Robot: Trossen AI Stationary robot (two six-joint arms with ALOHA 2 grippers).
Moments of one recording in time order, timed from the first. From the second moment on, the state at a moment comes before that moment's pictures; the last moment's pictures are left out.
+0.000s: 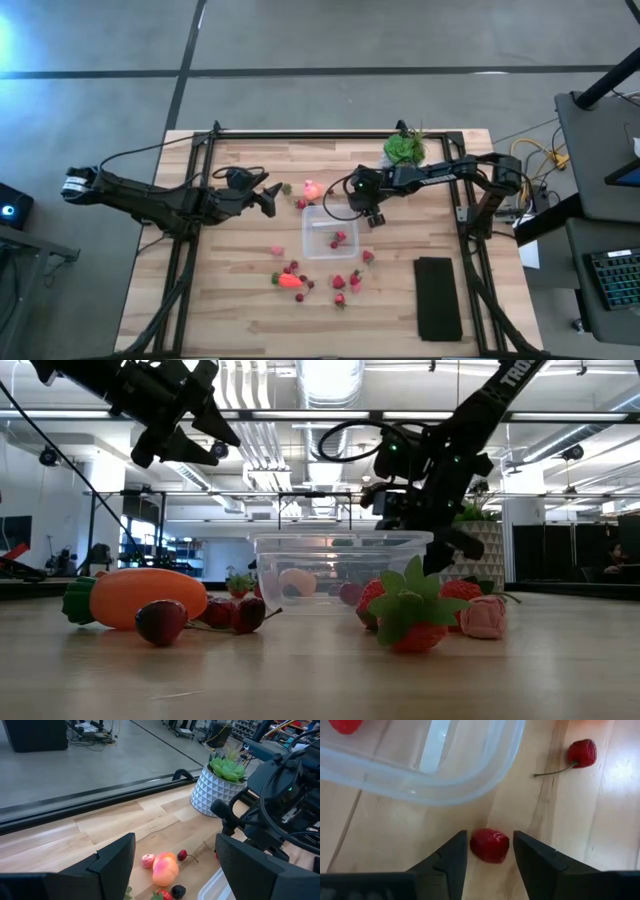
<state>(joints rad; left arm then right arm) -0.11 0.96 0.60 -0.07 -0.82 -0.65 -0.26 1.74 0.91 -0.27 -0.08 -0.60</state>
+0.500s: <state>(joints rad) -0.11 0.96 0.60 -0.06 -0.82 -0.65 -0.27 1.74 0.89 -0.28 -0.07 -0.54</state>
